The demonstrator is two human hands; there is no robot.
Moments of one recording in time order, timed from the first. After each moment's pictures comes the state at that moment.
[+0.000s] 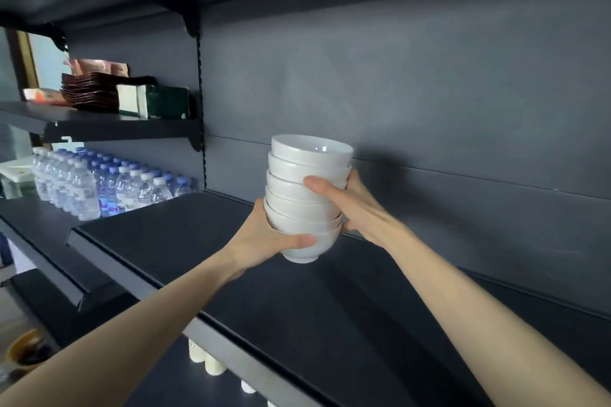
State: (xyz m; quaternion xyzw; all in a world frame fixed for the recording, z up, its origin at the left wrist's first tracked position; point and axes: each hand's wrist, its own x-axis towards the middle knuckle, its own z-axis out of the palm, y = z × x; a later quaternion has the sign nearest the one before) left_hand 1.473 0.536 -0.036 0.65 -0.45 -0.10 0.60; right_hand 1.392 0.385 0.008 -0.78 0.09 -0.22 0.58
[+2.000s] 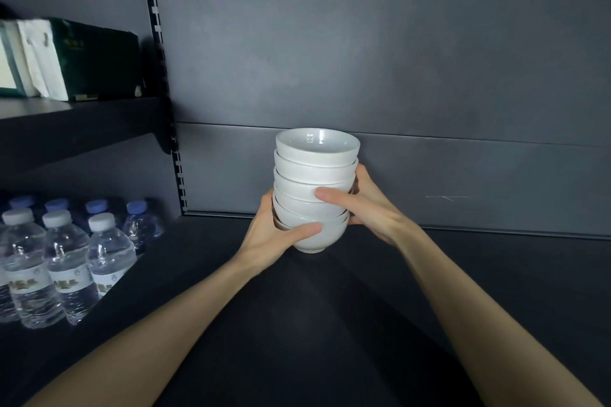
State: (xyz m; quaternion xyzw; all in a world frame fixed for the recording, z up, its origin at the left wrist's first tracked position) left_hand 1.813 0.524 -0.103 0.55 -0.53 -0.23 0.60; right_hand 1.650 0.443 -0.039 -0.74 0.27 -0.33 0.52
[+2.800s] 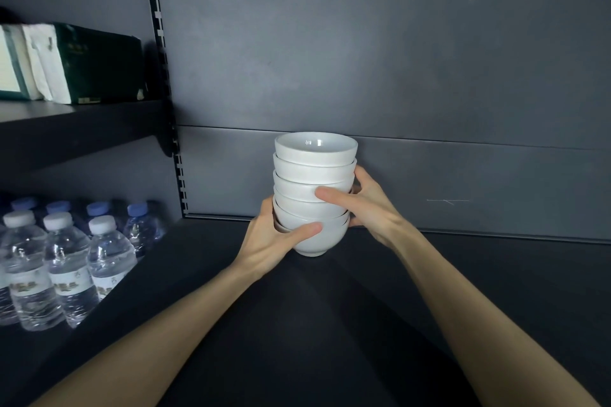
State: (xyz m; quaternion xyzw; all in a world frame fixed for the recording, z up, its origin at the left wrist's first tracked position) left_hand 1.807 0.529 -0.098 0.62 -0.49 -0.20 0.58; right_hand 1.653 0.441 -0.038 -0.72 0.28 -0.36 0.52
